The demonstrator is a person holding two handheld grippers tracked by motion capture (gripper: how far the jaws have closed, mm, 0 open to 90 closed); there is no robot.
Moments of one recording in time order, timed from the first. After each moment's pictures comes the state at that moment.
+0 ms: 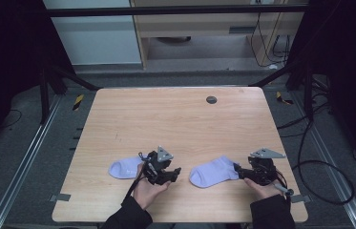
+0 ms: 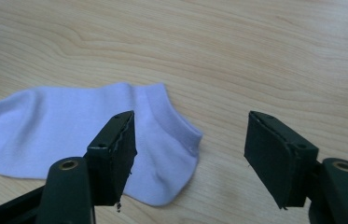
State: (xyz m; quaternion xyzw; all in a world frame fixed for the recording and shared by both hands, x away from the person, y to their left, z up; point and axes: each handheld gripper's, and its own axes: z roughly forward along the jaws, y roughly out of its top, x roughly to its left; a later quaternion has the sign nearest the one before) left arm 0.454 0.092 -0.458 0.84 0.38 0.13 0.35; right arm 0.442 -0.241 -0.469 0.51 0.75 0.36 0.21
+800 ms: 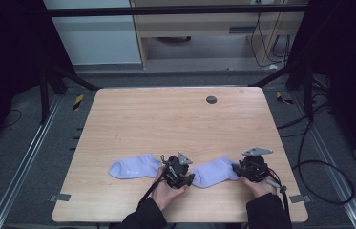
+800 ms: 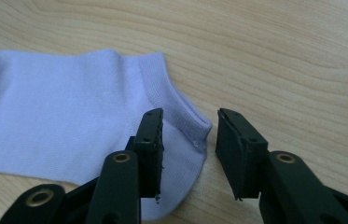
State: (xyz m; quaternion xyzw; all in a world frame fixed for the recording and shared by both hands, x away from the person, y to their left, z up) left arm 0.458 0.046 -0.488 0.86 0.38 0.10 0.32; right arm 0.463 -0.231 -0.493 0.51 0.78 0.32 0.17
